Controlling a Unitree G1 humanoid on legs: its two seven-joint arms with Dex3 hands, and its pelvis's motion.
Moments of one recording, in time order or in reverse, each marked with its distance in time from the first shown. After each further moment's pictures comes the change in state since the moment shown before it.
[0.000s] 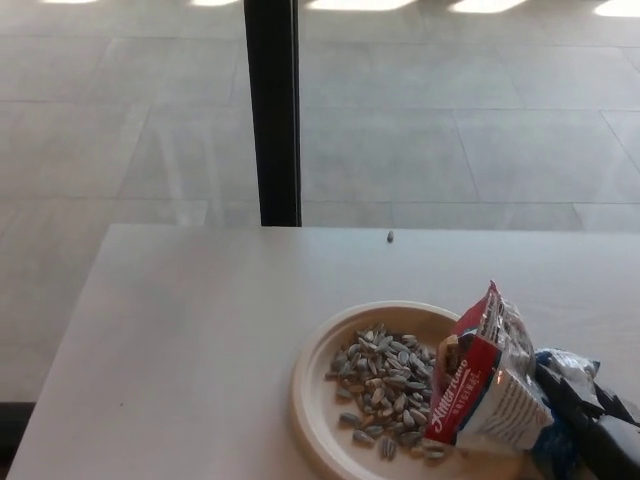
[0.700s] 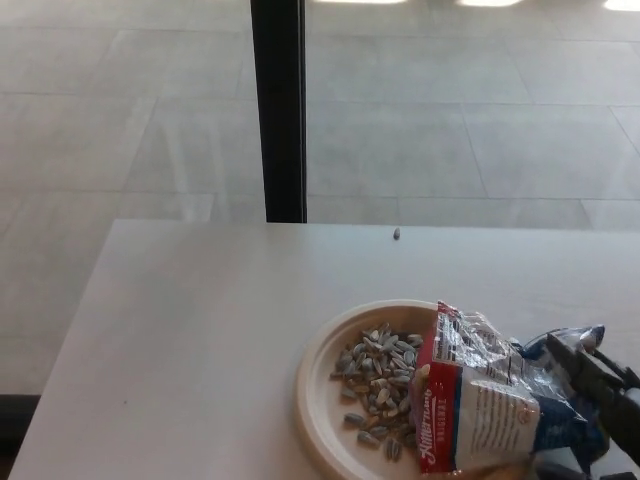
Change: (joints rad) left_arm 0.005 -0.012 -0.005 0.002 -0.001 -0.006 0.009; right_arm 0.045 -0.060 -0.116 -0.230 0.164 -0.032 0.119
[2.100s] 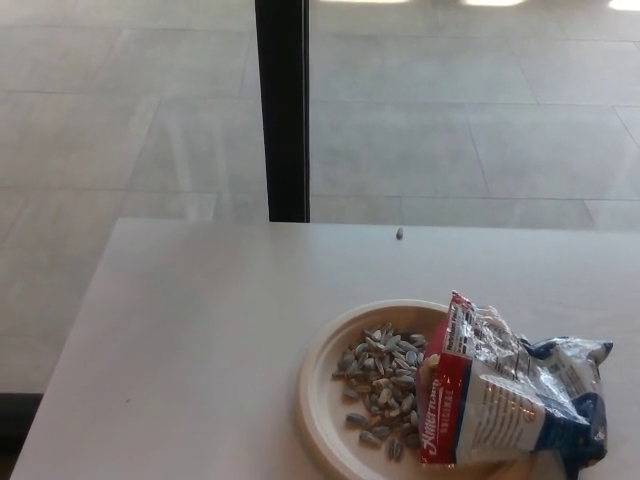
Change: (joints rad) left_arm -0.010 -0.011 0.001 0.000 0.000 0.000 -0.001; right_arm 0.099 -0.065 -1.010 0.407 0.511 0.051 0.140
